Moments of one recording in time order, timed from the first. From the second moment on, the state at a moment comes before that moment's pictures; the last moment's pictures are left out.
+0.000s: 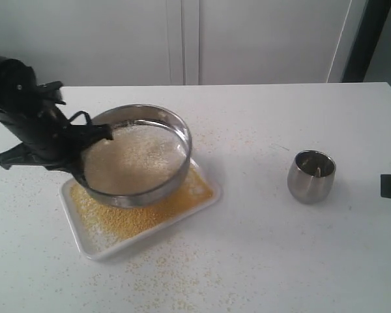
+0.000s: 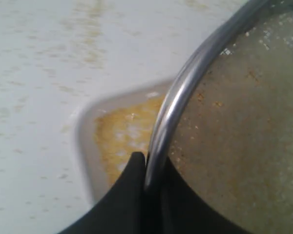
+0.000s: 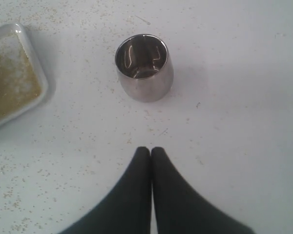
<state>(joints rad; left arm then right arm) -0.38 1.74 -1.15 0.03 0.62 -0.62 0.09 0.79 -0.58 0.14 0.63 0.00</state>
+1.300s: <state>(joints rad) -0.37 1.75 -1.17 -0.07 0.72 -0.50 0.09 0.79 -0.58 0.14 0.63 0.00</state>
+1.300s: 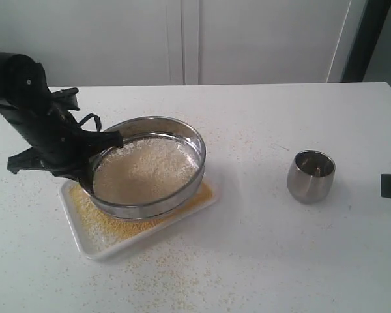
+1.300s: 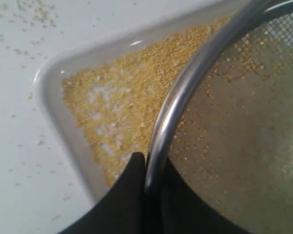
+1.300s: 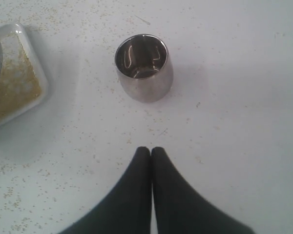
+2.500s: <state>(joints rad) -0.39 1.74 -1.12 -0.06 0.68 -0.48 0.09 0.79 -0.58 0.14 0.63 0.00</state>
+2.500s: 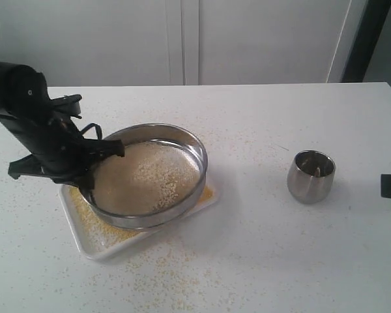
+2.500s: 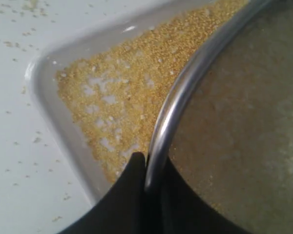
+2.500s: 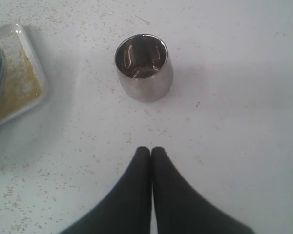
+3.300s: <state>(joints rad) -0.42 1.74 -1.11 -0.02 0.65 -0.48 0.09 0.79 -0.58 0.14 0.63 0.00</state>
